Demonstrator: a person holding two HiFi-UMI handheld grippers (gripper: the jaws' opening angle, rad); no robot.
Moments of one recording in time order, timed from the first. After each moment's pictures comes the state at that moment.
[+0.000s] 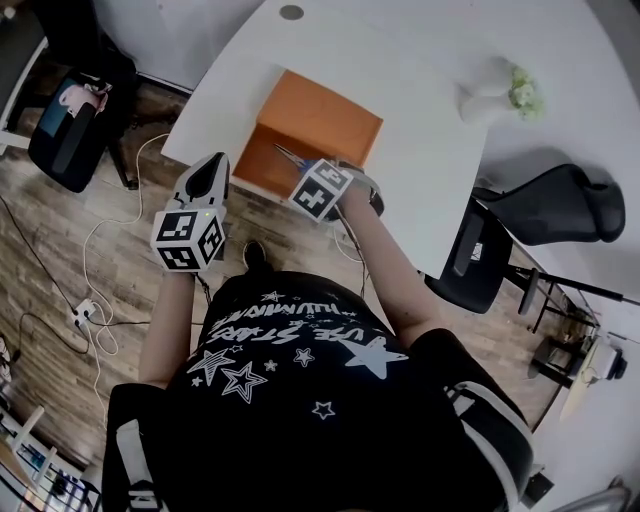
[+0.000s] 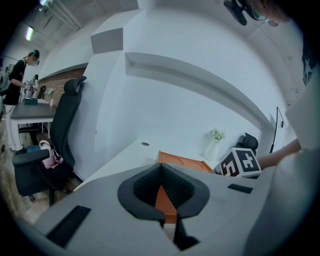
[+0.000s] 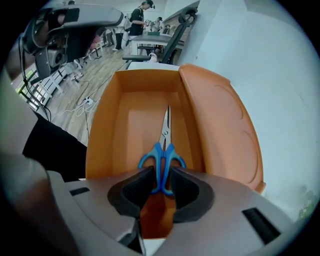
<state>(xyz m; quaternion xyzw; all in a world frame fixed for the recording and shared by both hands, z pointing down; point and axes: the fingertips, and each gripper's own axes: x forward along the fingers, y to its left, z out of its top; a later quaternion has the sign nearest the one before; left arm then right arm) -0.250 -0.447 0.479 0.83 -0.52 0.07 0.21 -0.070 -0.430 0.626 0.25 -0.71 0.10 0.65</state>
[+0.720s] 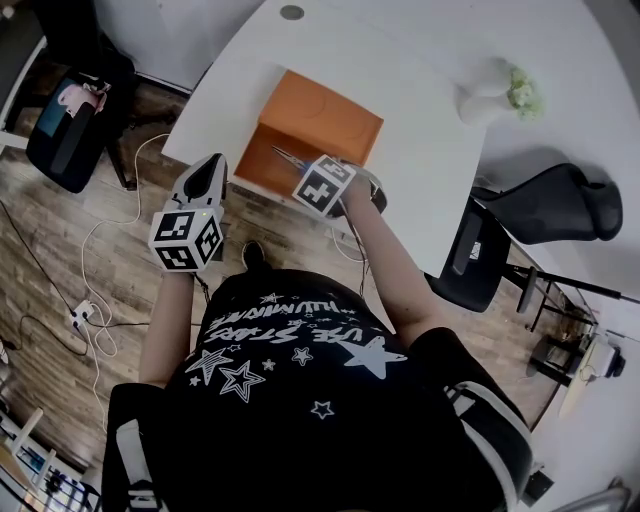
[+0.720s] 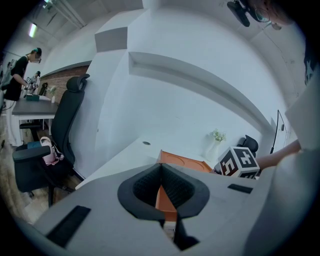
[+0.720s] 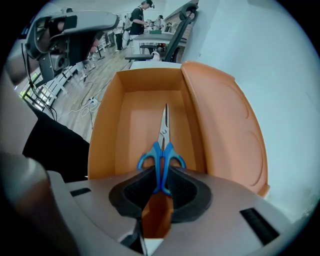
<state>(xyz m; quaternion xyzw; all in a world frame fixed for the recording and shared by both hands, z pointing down) -0.261 -0.445 0.483 0.82 -0.52 0.07 0.22 -0.074 -0.427 0.628 0.22 -0.71 0.12 0.66</state>
